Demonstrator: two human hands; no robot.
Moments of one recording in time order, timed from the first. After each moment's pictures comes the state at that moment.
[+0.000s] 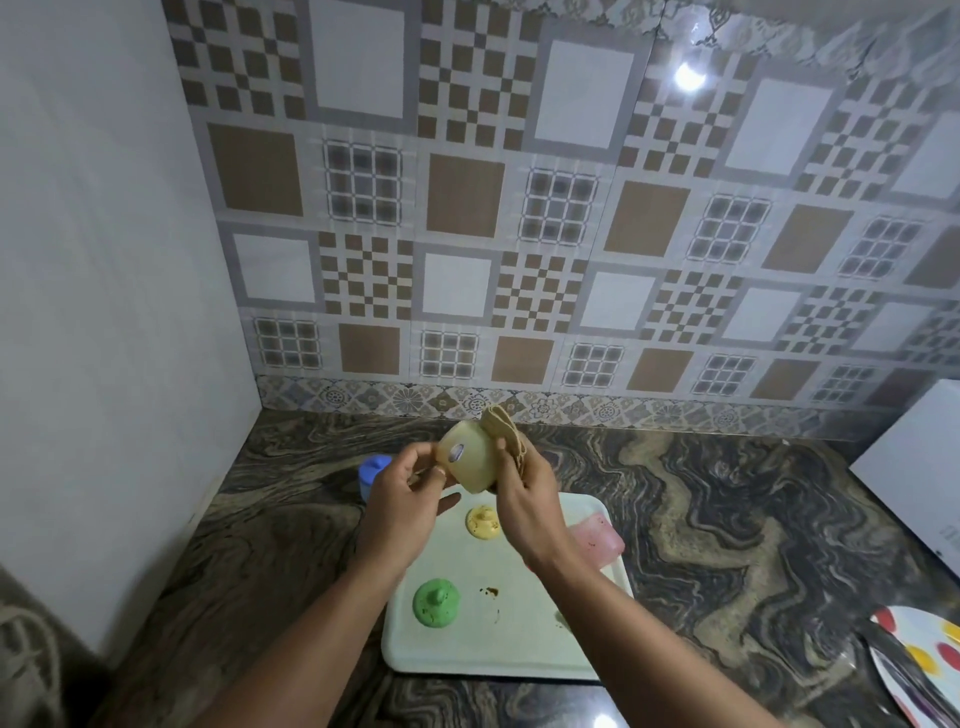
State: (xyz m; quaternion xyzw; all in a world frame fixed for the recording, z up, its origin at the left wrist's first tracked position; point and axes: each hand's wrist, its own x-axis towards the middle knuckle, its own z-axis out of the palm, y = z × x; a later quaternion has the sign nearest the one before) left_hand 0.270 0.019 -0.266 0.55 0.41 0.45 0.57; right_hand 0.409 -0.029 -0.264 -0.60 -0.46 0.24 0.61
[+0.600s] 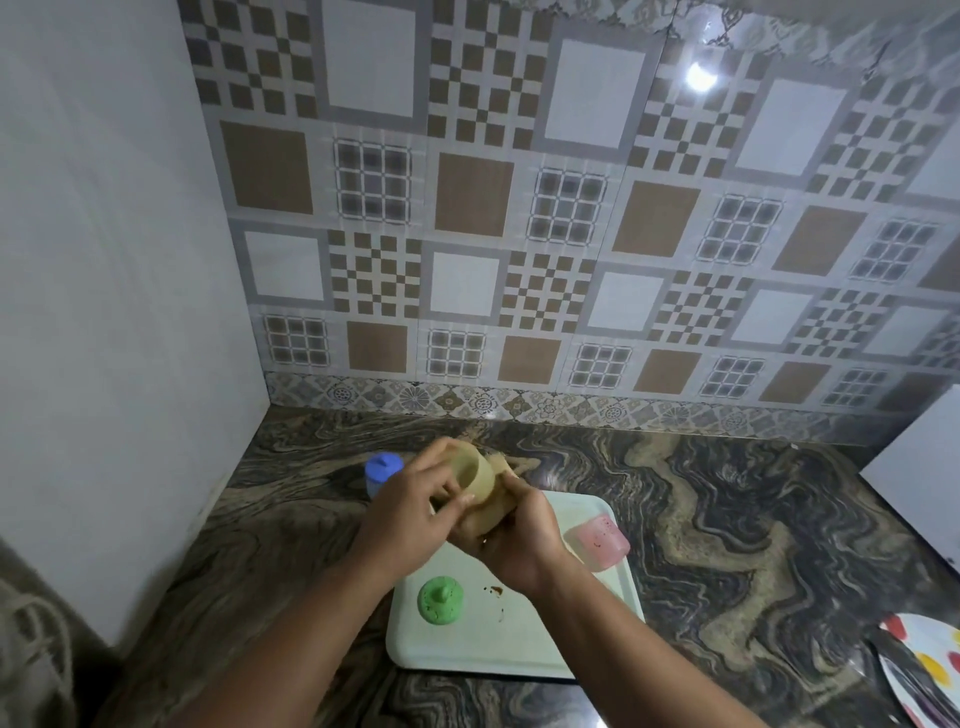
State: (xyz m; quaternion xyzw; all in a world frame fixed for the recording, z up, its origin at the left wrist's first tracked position) left_hand 0.252 0.034 -0.284 0.83 0.30 0.39 0.27; right_hand 0.399 -0.032 -0.278 -0.47 -0.04 0.64 0.61
